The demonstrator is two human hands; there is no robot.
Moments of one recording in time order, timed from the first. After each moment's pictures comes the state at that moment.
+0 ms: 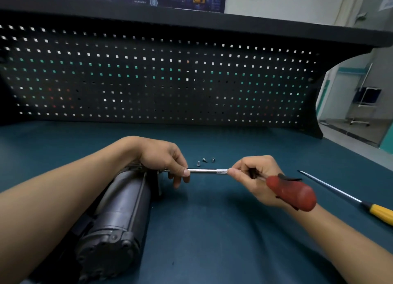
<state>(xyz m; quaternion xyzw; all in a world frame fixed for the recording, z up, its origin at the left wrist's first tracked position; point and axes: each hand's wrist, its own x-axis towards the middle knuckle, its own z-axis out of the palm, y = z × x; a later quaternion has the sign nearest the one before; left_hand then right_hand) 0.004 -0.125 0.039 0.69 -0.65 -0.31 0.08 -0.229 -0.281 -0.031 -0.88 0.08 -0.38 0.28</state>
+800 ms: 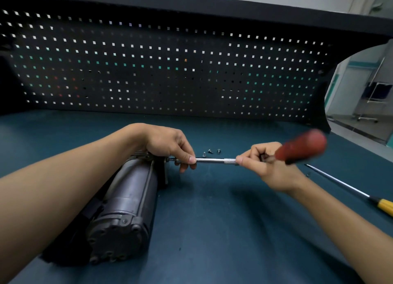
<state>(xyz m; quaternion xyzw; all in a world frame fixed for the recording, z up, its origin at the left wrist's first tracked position) 0.010 -0.123 0.039 0.68 -0.66 -0.30 0.10 -0.229 -0.272 -0.016 -0.83 0.16 -0.34 0.41</state>
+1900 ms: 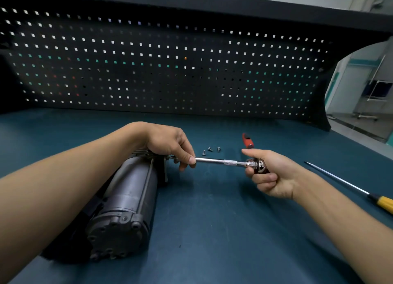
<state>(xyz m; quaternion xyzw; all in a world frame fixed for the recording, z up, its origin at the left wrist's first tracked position) 0.009 -0.125 0.038 0.70 -0.64 -0.30 0.11 -0.228 -0.283 -0.014 -0.56 0.35 -0.08 0.75</state>
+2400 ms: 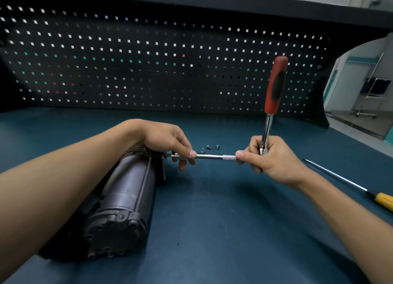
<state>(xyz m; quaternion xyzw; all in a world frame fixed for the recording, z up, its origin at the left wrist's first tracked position) 0.010 -0.124 0.039 0.69 -0.65 -0.30 0.10 -0.236 -0.277 -0.010 -0.82 0.15 -0.28 0.48</state>
